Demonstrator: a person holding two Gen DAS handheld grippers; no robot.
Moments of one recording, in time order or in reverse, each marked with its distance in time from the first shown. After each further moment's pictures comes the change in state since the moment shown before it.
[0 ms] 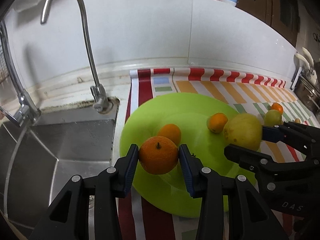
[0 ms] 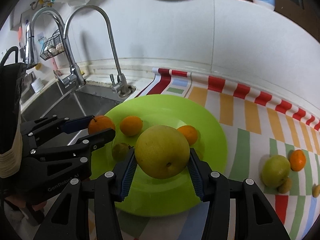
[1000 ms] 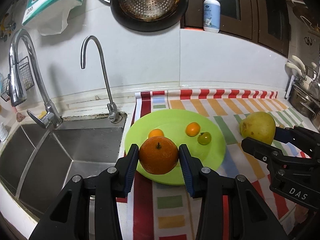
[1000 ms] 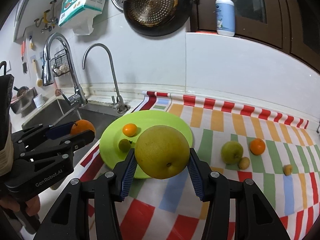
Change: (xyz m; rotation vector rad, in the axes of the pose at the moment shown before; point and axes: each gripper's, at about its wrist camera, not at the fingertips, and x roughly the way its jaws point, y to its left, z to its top) left arm -0.100 -0.041 -0.025 0.000 -0.148 0.087; right arm -0.113 -0.005 -0.038 0.030 -0.170 -0.079
